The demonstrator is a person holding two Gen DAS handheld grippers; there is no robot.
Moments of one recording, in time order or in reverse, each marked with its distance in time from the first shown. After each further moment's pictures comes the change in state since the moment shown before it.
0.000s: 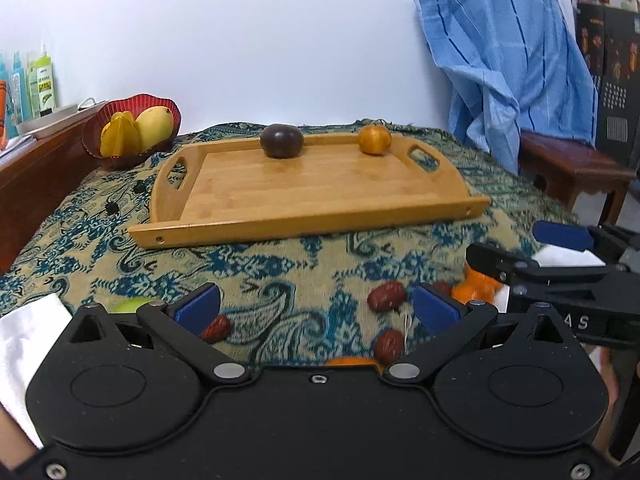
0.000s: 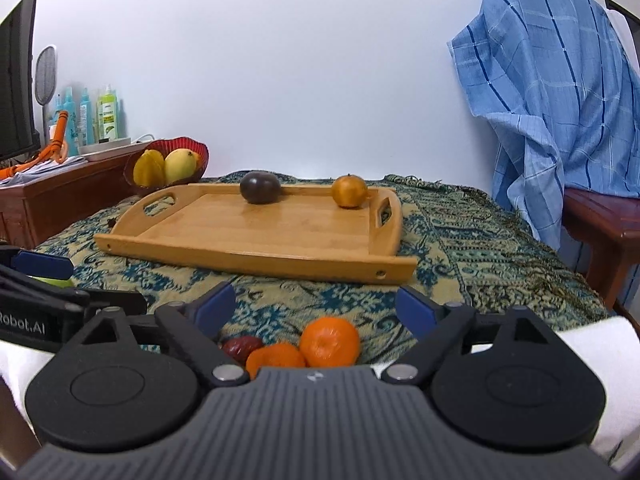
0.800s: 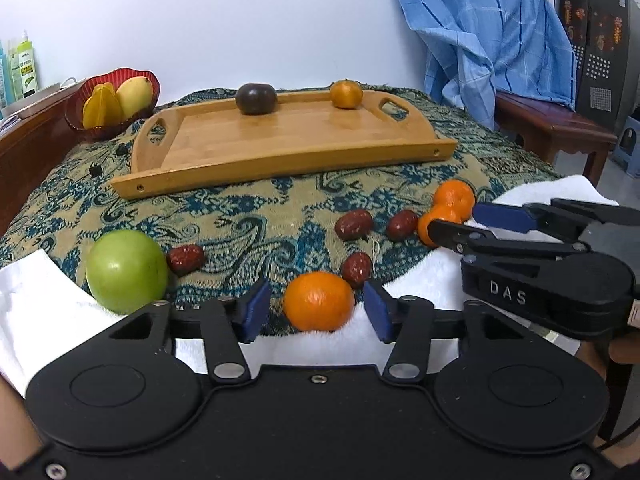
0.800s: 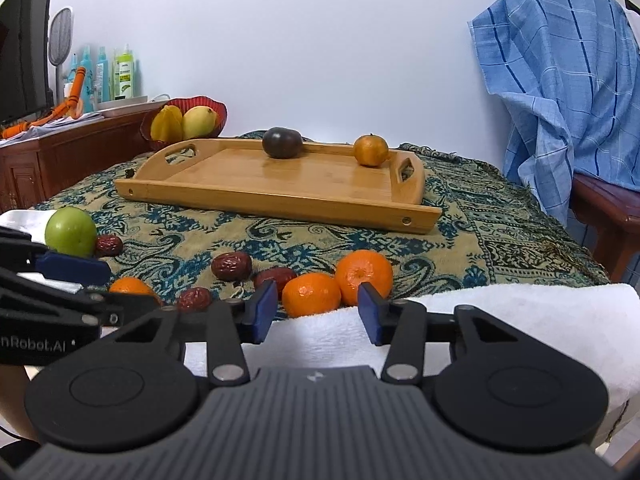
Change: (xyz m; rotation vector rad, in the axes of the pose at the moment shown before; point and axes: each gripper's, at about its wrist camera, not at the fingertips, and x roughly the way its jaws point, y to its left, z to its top) left arm -0.013 -0.010 -0.033 0.038 0.093 -0.058; right arm -0.007 0.023 -0.022 -0.054 0.082 0.018
